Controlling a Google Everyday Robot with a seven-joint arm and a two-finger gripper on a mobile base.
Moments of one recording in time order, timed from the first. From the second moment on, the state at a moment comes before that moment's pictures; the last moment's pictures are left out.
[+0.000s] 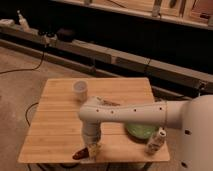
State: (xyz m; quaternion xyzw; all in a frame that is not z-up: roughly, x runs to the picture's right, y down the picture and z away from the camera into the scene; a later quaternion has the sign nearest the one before) arm -0.071 0.305 0.715 -0.17 0.47 0.85 0.18
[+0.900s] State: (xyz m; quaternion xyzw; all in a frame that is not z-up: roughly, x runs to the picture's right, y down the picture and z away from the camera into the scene) arm -0.059 0.292 0.706 -0.14 0.45 0.86 0.18
